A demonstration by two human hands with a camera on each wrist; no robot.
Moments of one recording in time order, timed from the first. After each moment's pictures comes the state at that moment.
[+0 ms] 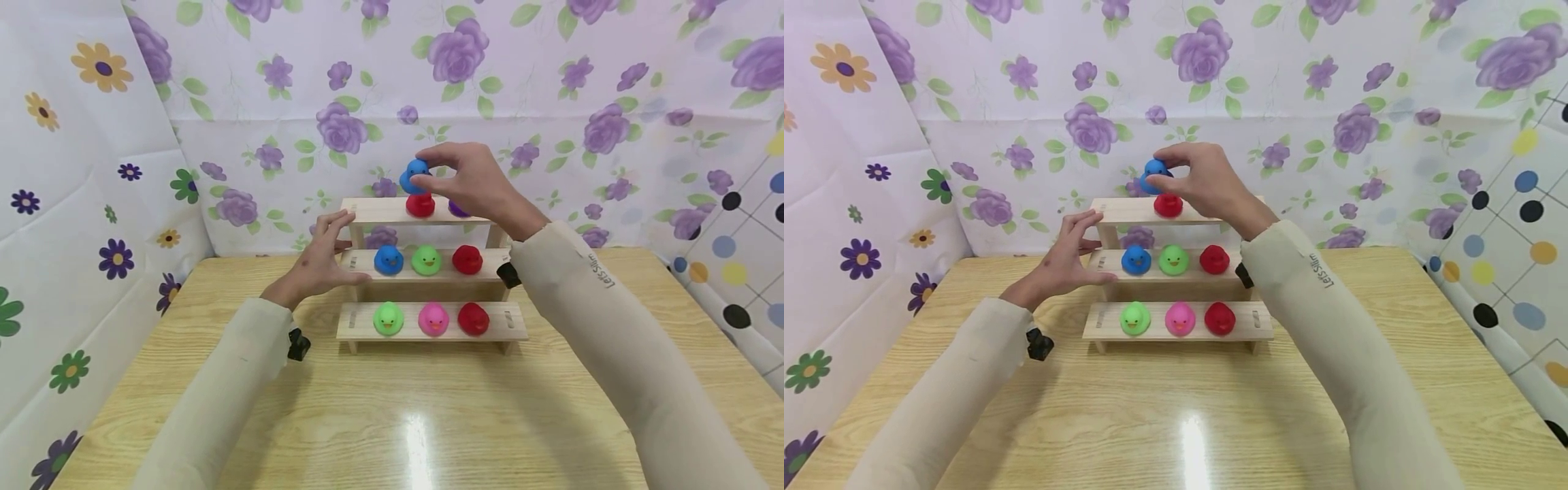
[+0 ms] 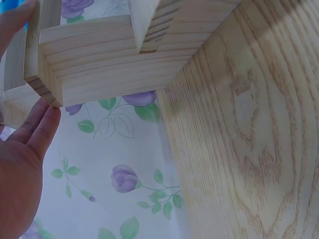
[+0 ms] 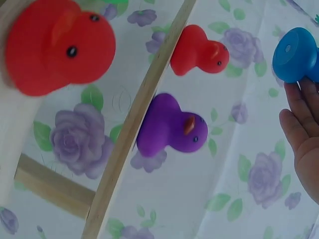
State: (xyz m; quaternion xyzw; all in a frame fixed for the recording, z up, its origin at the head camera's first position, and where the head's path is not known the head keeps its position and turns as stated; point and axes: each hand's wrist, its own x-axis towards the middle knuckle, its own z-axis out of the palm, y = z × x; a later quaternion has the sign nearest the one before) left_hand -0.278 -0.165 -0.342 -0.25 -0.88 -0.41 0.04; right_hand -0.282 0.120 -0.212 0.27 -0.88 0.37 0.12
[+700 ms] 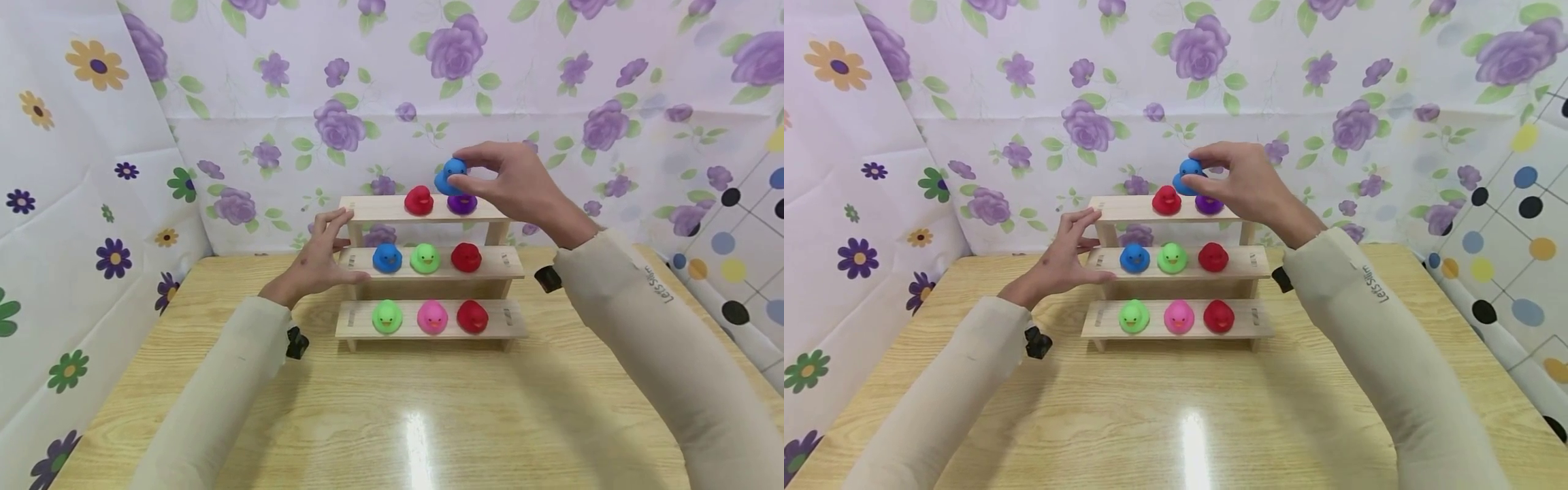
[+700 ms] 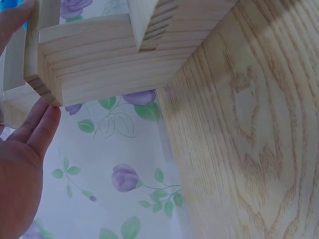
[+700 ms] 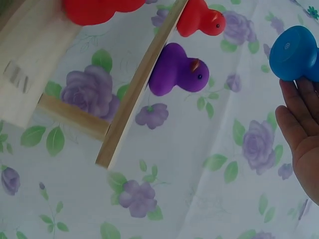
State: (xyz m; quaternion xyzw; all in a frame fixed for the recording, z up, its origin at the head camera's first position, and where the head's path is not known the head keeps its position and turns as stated) left_hand -0.277 -0.163 -0.340 -0.25 -0.87 -0.41 0.03; right_hand -0.262 0.167 -0.210 0.27 -0.88 0.37 0.14
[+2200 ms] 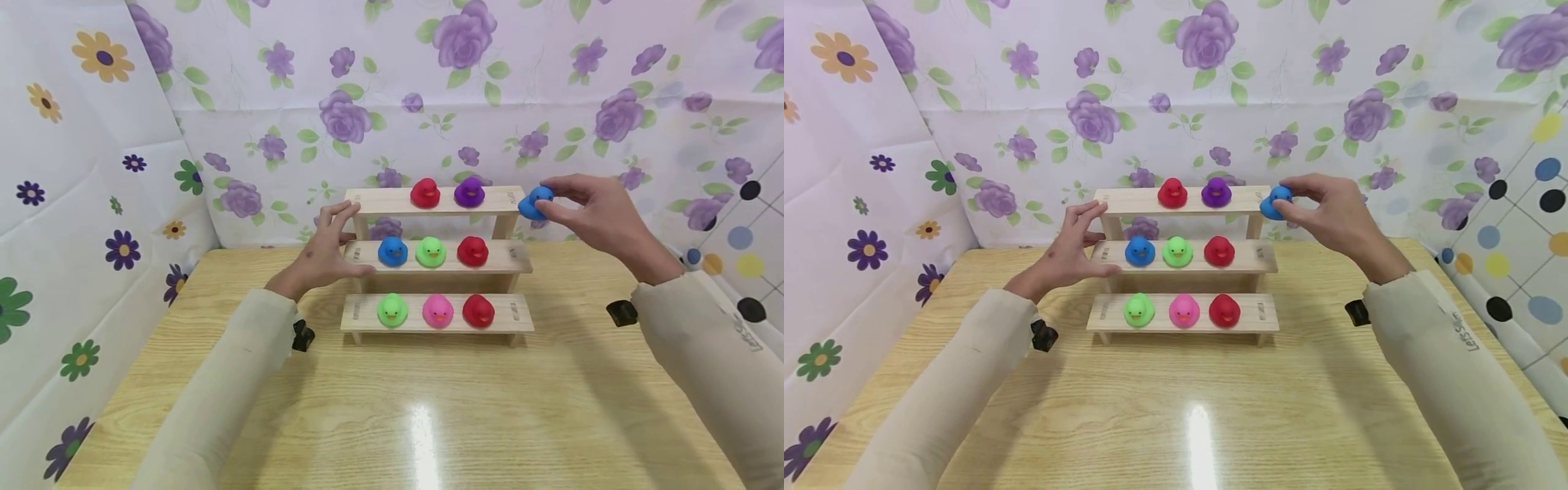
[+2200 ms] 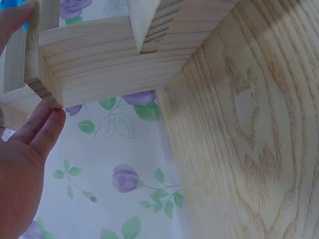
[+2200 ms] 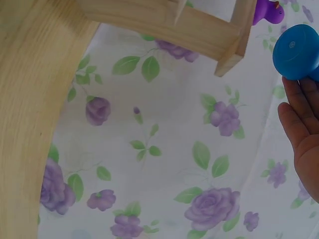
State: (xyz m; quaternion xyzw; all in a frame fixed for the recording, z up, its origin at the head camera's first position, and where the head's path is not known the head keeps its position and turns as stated) left_hand -0.279 -0.164 -0.342 -0.25 -0.88 -0.41 0.03; right_hand -0.245 0.263 -0.263 0.15 -0.91 0.37 0.12
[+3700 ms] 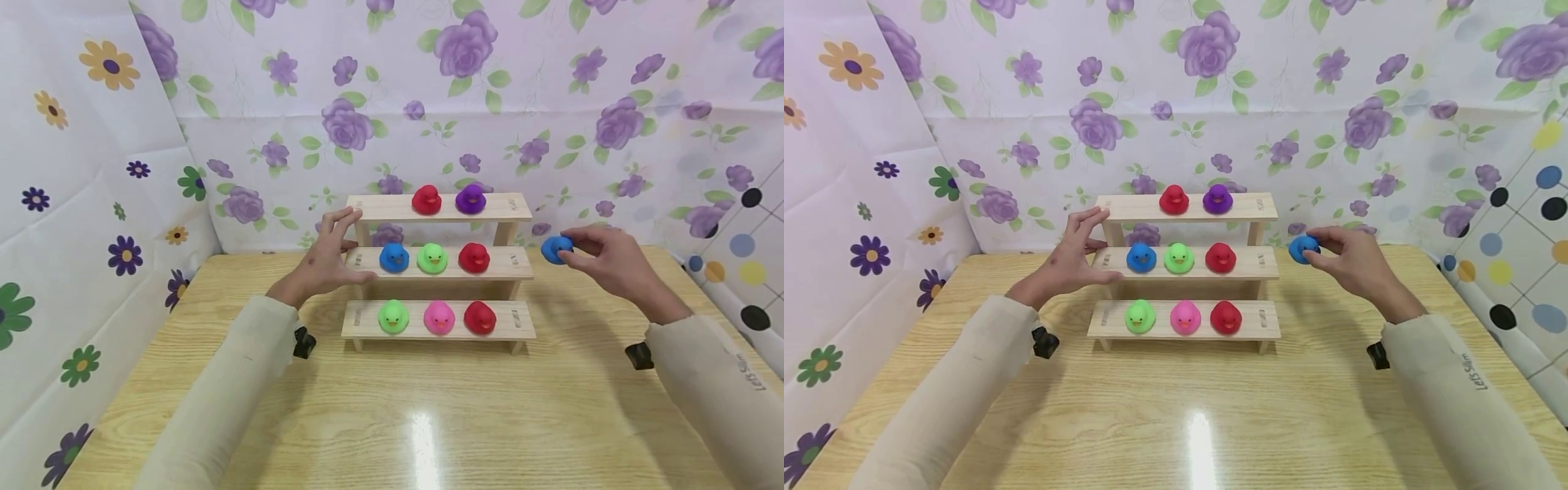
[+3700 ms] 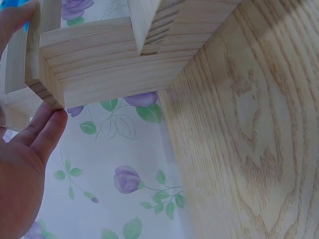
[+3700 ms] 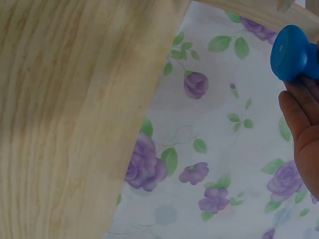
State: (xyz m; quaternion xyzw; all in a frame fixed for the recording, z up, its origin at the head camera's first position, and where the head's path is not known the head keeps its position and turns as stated) left_hand -0.276 -0.163 -0.341 -0.24 -0.88 -0.41 0.04; right_hand -0.246 0.310 -0.333 0.12 -0.93 0.34 0.06
